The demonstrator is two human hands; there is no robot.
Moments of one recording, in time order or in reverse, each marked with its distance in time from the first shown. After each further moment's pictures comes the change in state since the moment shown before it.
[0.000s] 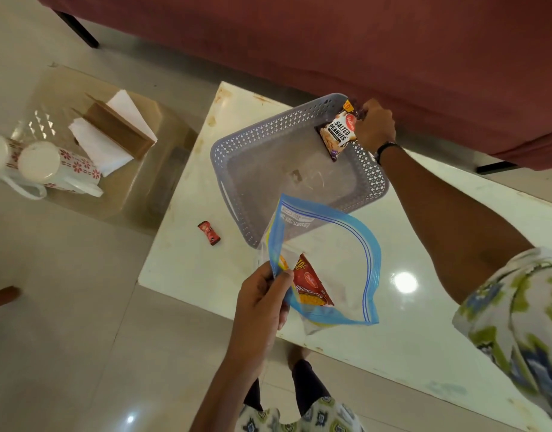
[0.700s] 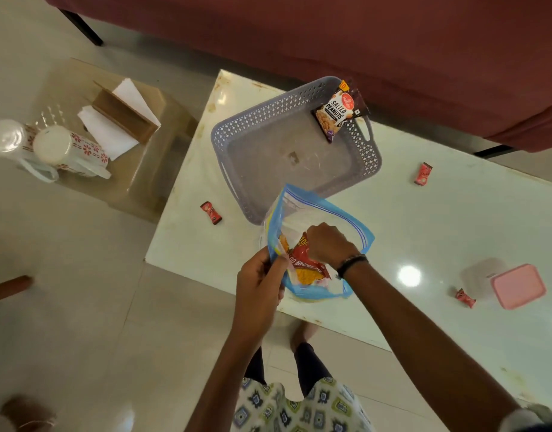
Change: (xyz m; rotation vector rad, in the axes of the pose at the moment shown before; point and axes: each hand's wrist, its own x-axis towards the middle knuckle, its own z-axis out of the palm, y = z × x) left_hand -0.023 -0.030 -0.001 0.119 0.089 0.086; right_hand -0.242 0.025 0.024 -0.476 -0.737 -0.274
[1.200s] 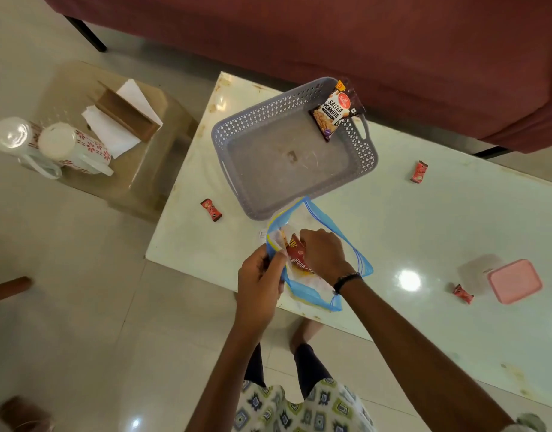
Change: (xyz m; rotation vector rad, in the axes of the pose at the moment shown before) left_hand -0.002 -0.020 0.000 0.019 0.035 0.057; right_hand -0.003 0.006 0.046 0.092 0.282 -0.031
